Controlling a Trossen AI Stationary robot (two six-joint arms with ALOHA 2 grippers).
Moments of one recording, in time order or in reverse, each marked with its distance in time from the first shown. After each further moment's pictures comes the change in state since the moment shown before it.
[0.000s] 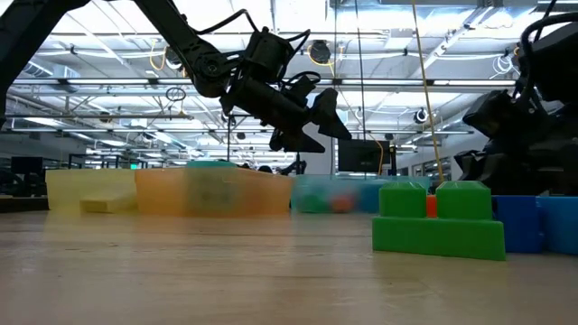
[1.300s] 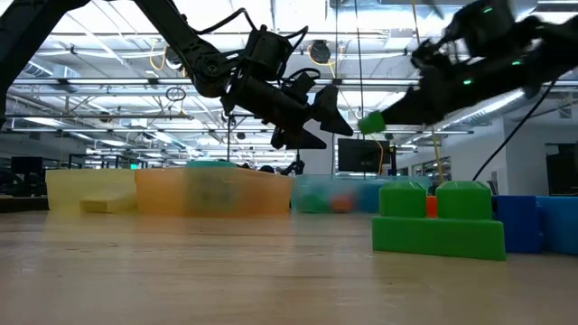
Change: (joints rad) left arm 0.000 0.000 0.000 0.037 0.000 0.002; right arm -0.539 -0.428 0.216 -0.311 -0.213 -0.218
